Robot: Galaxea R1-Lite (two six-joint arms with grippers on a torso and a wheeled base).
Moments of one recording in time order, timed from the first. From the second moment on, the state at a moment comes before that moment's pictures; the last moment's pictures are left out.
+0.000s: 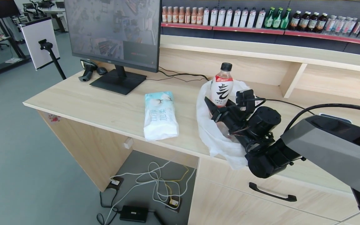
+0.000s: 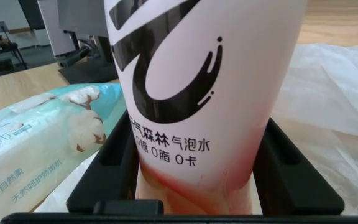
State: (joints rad) left arm 0.00 0.00 0.00 -0.01 0.00 0.00; right arm 0.42 2.36 -1.21 -1.57 0.08 0.04
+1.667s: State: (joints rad) left arm 0.00 0.00 0.00 -0.01 0.00 0.00; right arm 0.41 2.24 -1.09 -1.57 0.08 0.02
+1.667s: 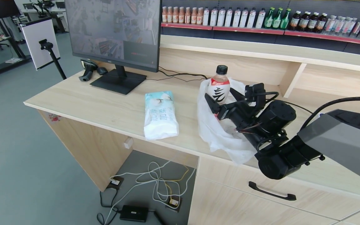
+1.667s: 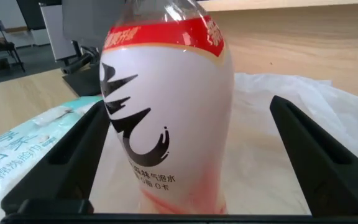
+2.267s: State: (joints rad) left arm 0.00 0.00 0.00 -0.01 0.00 -0.01; right arm 0.36 1.89 -0.83 -1.57 0.08 -0.01
